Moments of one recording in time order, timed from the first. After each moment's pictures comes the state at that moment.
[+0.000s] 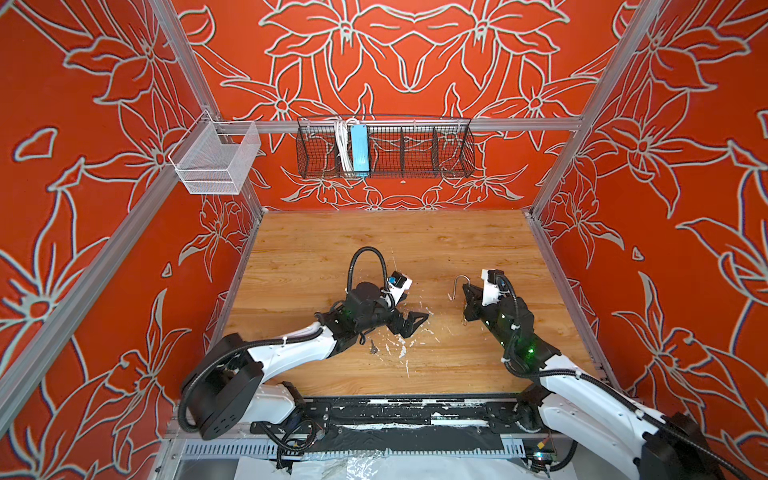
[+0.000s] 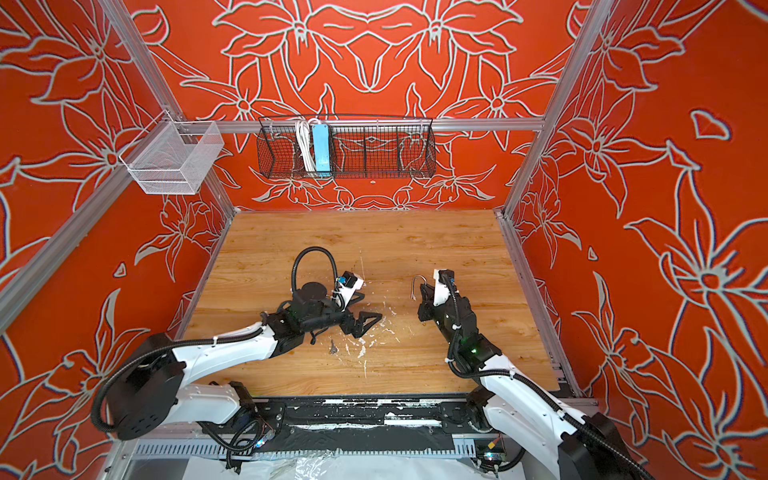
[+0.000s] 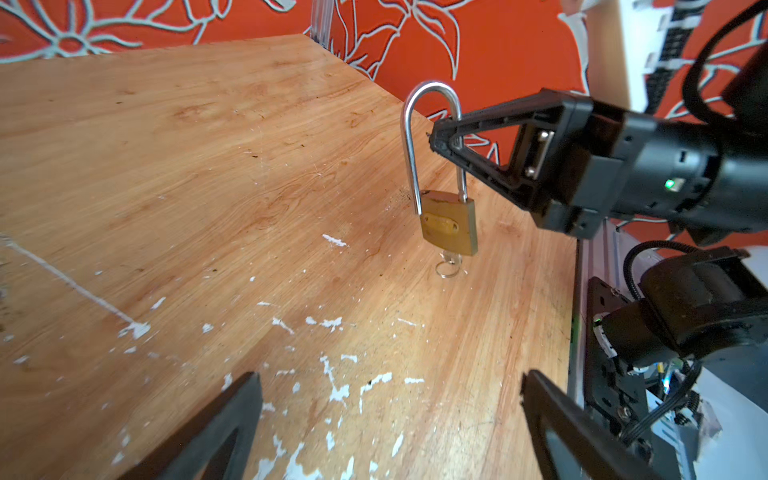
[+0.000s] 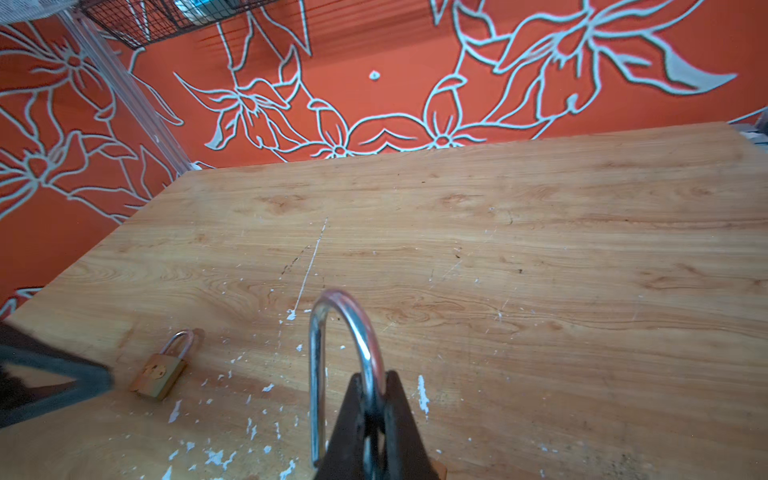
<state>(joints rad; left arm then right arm) -0.74 1.29 0.59 0.35 0.30 -0.20 0.48 0.85 0.31 0.29 0.17 0.29</state>
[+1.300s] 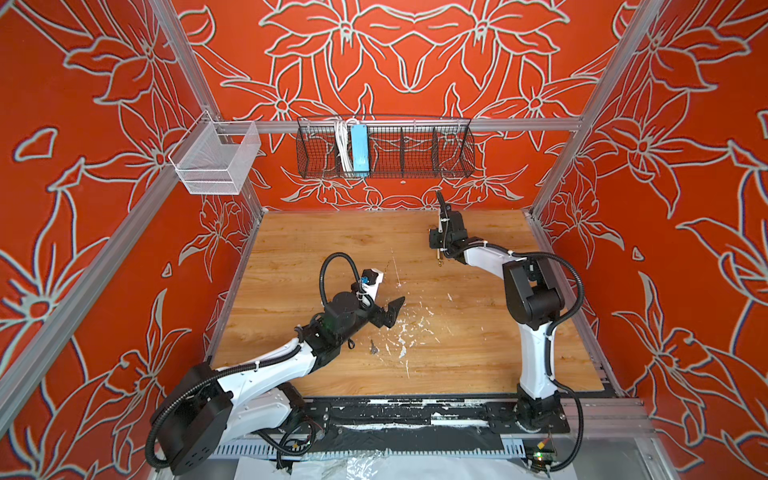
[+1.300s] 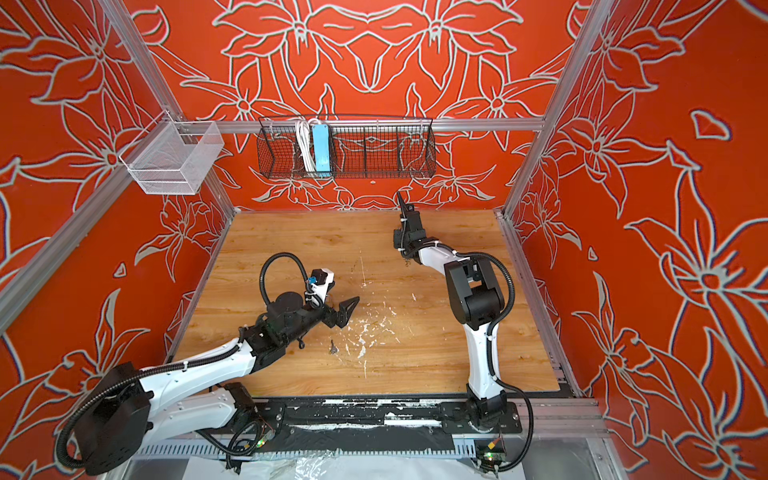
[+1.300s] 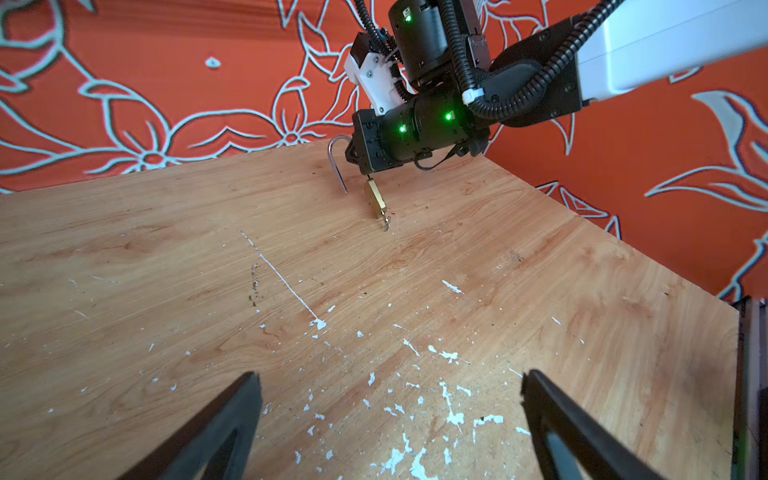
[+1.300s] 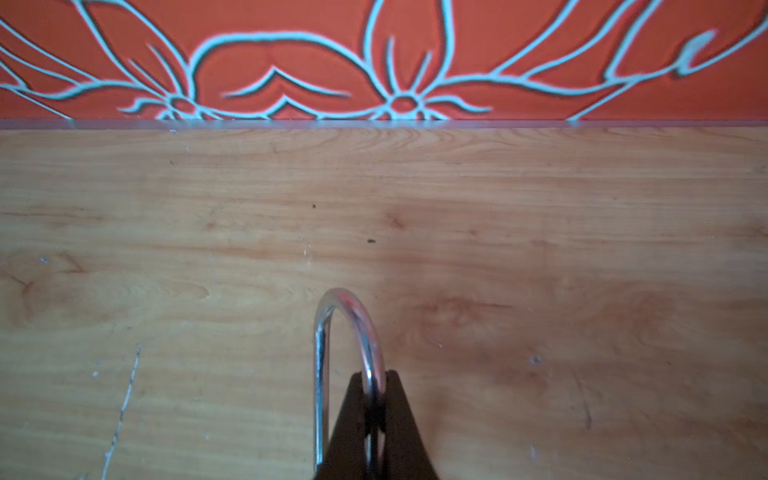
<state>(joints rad) -0.69 1.12 0.46 0.41 -0.03 -0.19 0.32 2.15 1.53 -0.01 0.13 0.25</state>
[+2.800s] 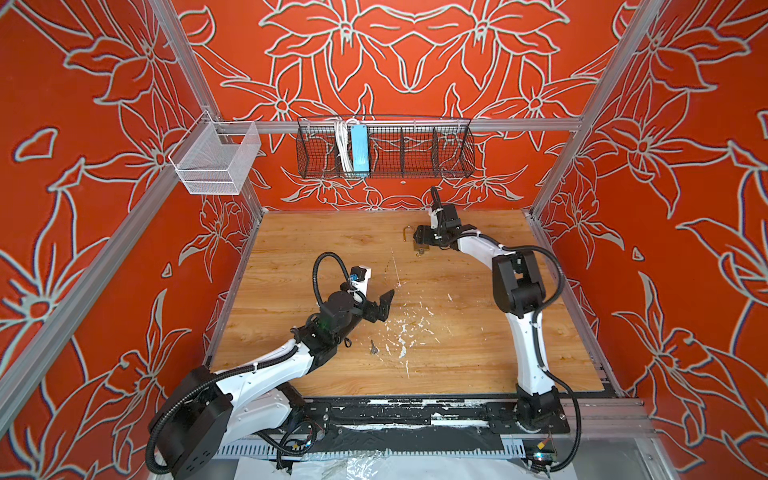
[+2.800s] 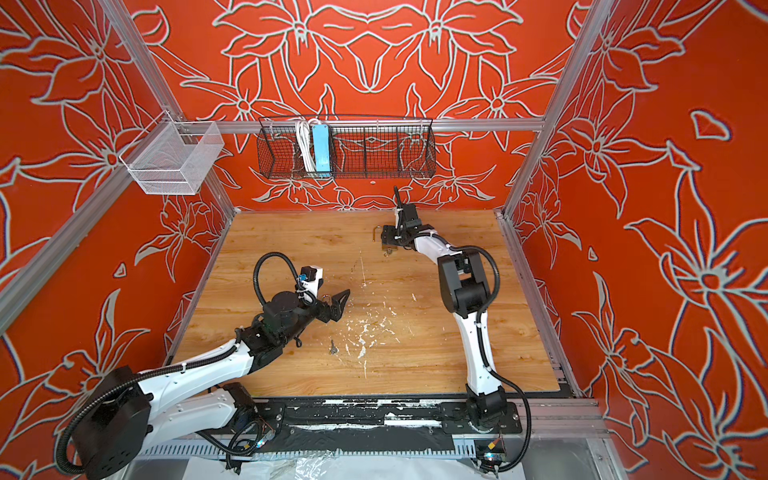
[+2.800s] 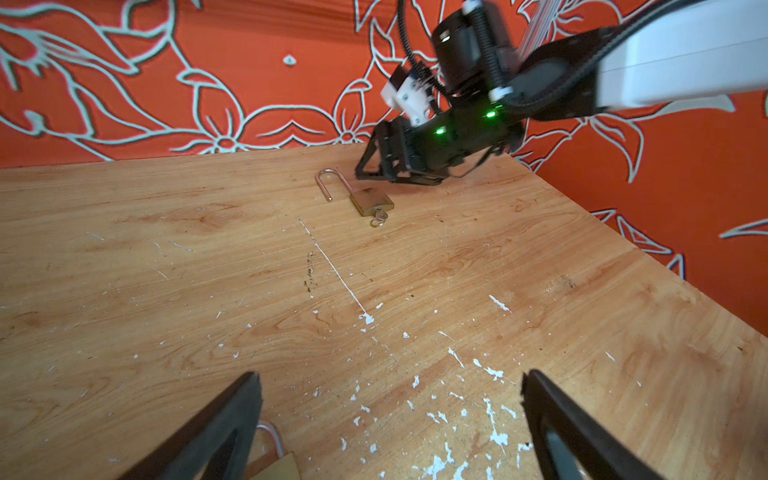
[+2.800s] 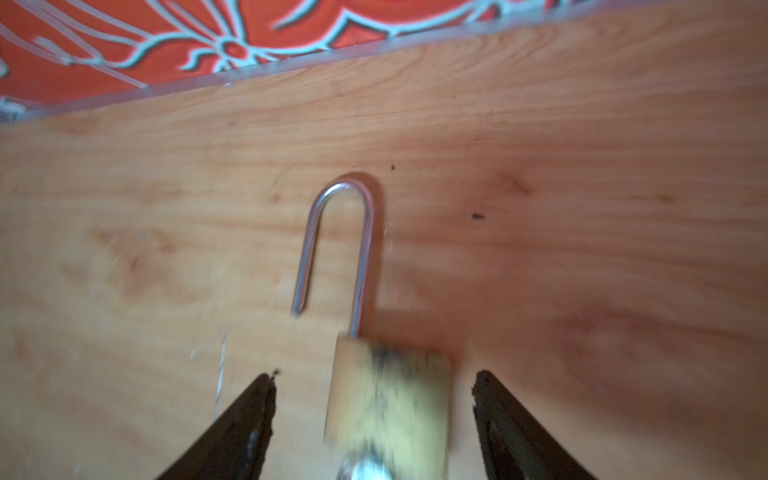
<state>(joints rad) -0.65 1.10 0.44 0.40 -0.14 -0.25 0.30 2.23 1.75 -0.26 -0.16 0.37</state>
